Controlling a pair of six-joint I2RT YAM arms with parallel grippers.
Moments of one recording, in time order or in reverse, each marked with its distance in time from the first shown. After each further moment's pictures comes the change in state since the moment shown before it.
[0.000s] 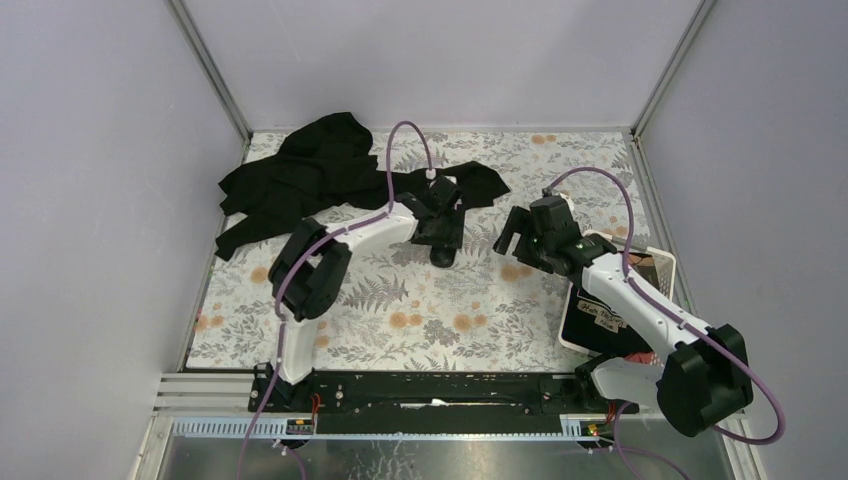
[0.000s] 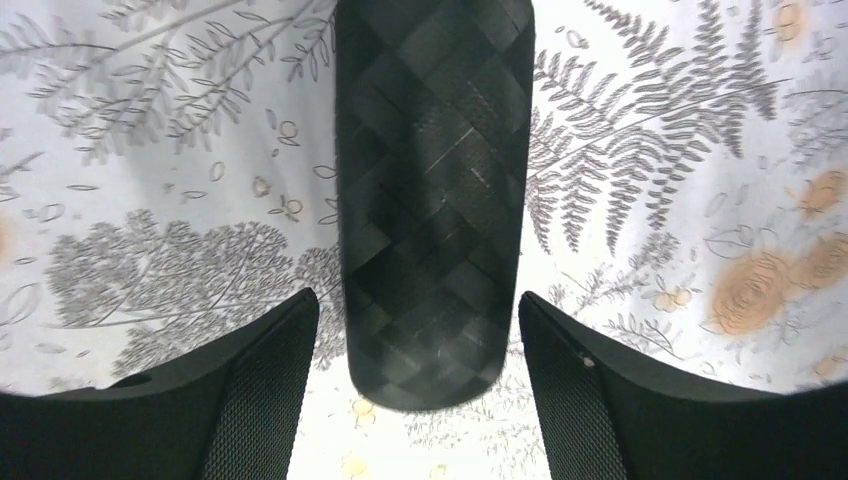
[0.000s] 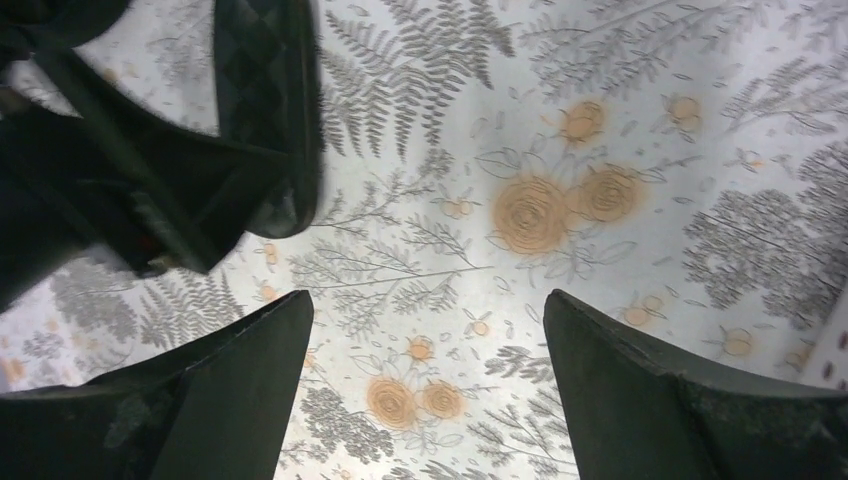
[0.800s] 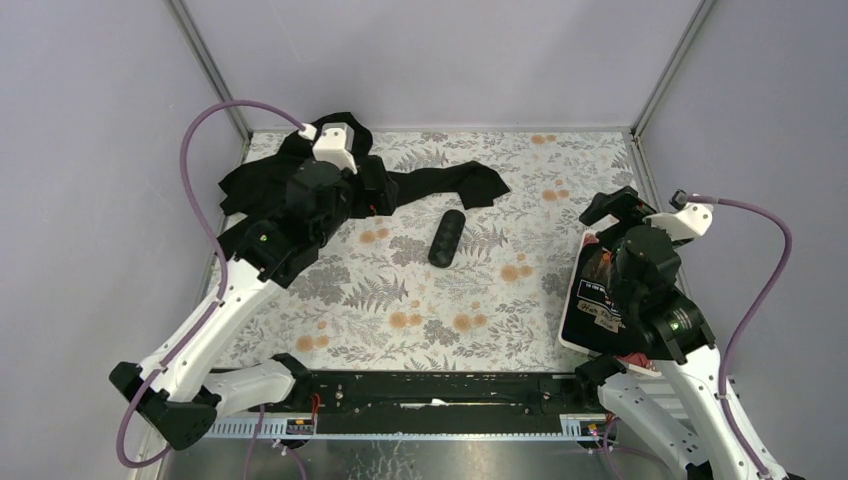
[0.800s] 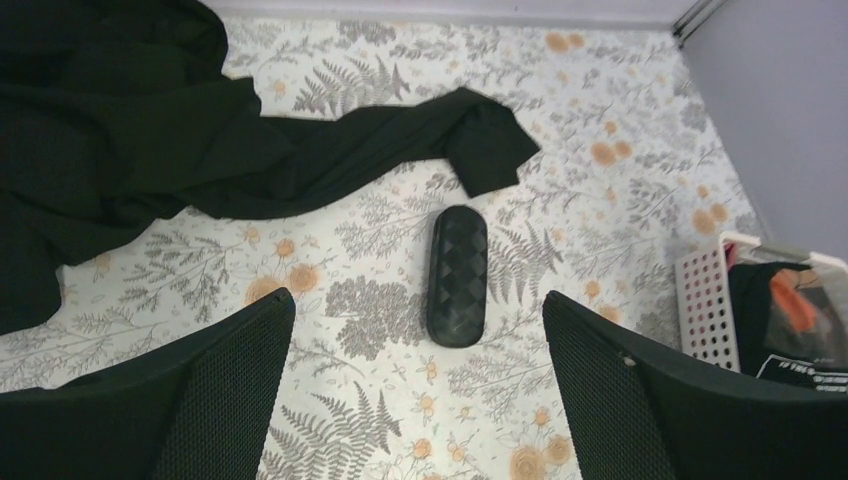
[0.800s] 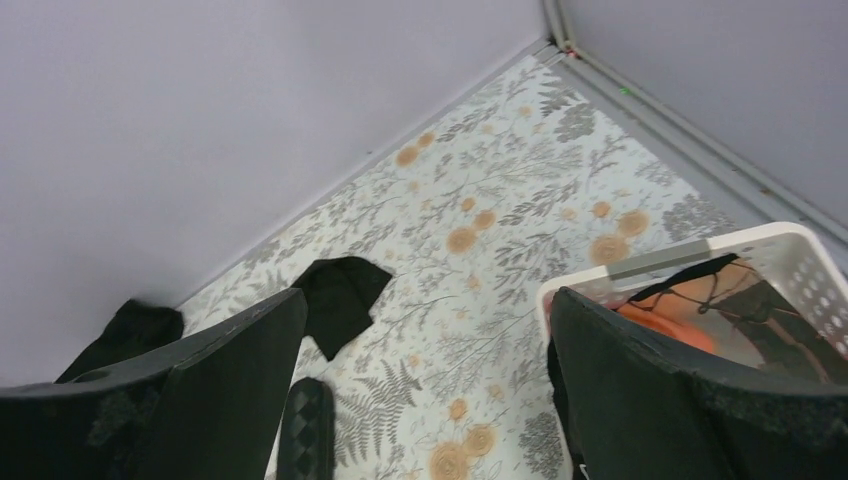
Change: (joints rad) left arm 0.089 -0.931 -0.192 -0.013 -0.162 0.147; right arm -0.013 -0.565 0.111 -0.039 0.686 -0.142
